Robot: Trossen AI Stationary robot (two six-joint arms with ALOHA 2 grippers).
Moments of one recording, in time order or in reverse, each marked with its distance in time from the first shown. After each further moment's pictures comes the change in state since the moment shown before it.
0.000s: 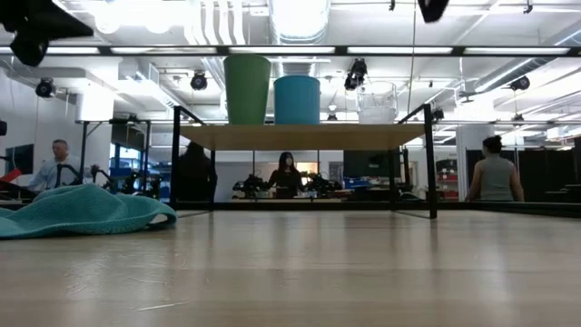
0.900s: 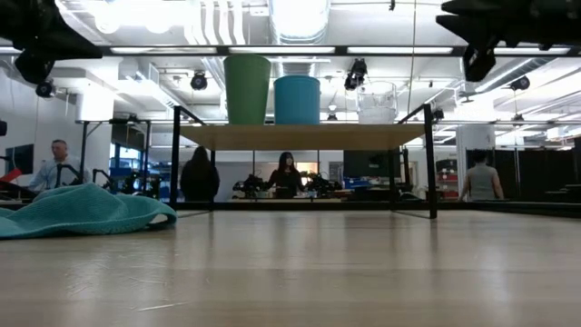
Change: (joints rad) left arm 0.000 -0.014 -0.103 0.013 -0.037 -0.107; right arm -0.005 -0.477 -0.602 0.380 0.001 0.110
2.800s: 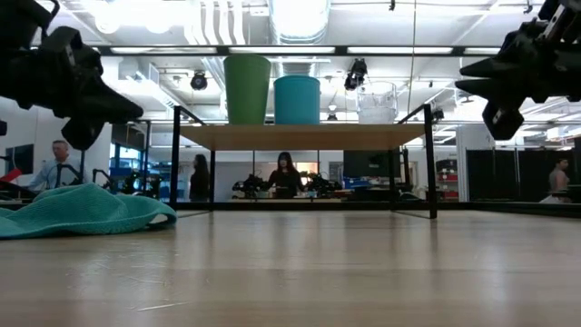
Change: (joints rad) left arm 0.000 -0.001 -0.521 0.516 0.258 -0.069; right arm 0.000 -0.319 -0.209 -0.259 0.001 0.257
